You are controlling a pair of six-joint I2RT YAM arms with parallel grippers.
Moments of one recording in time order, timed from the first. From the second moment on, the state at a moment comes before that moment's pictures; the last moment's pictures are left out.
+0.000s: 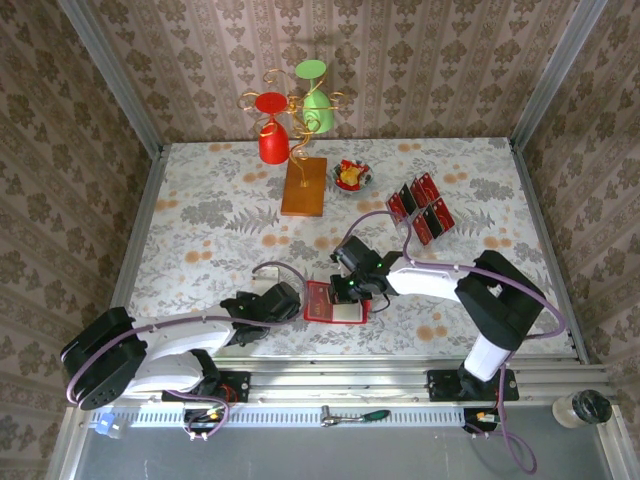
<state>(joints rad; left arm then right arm) -1.02 1.19 0.40 -0.28 -0.55 -0.78 0.79 1.69 0.89 -0.27 -0.27 0.68</state>
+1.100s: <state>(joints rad) -1.08 1.17 0.61 -0.33 -0.52 -0.72 0.73 1.25 0.69 -0.38 -0.14 0.67</state>
